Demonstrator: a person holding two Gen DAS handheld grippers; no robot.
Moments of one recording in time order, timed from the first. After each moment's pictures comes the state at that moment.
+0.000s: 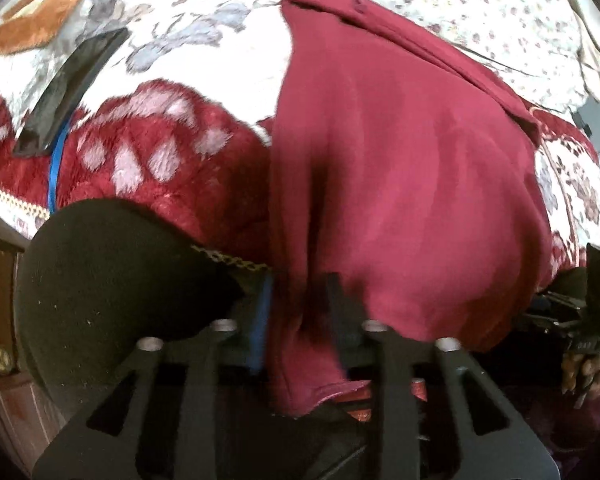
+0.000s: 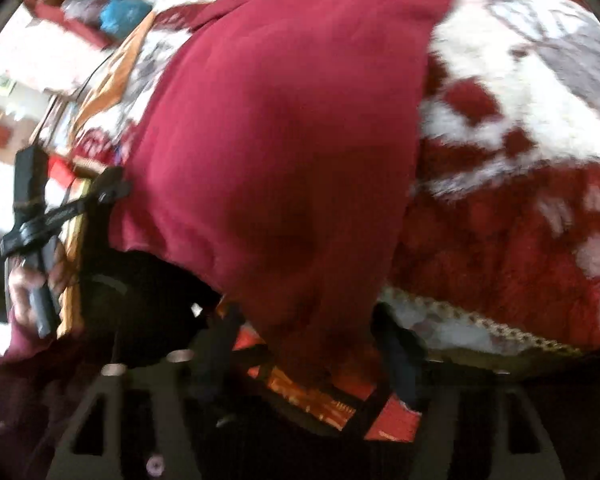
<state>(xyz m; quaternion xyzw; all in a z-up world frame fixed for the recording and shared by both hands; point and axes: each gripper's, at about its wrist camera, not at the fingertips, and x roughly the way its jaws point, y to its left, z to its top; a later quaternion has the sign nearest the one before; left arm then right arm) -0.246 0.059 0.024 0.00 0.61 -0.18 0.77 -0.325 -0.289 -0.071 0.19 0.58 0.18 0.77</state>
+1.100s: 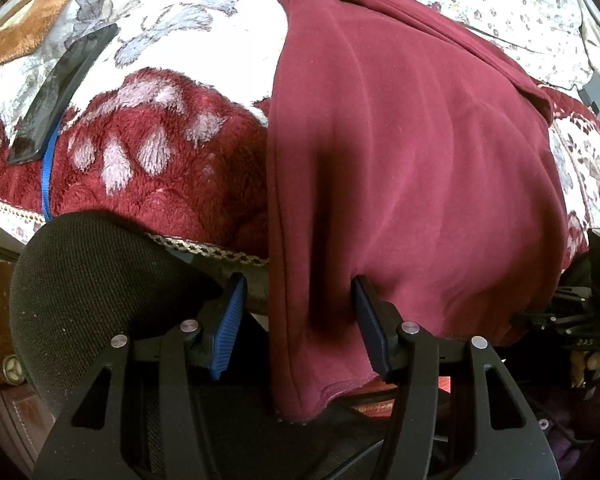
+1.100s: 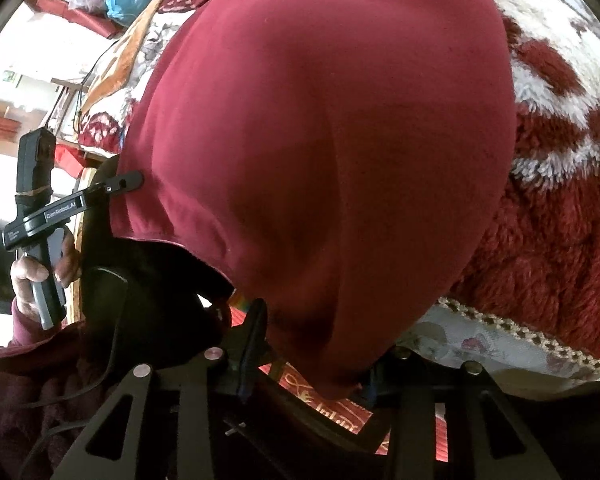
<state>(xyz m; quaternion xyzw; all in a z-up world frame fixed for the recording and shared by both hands) -0.253 0.045 0.015 0.04 0.62 -0.18 0.76 -0.323 -0.275 -0.089 0.19 0.60 0.22 0.74</state>
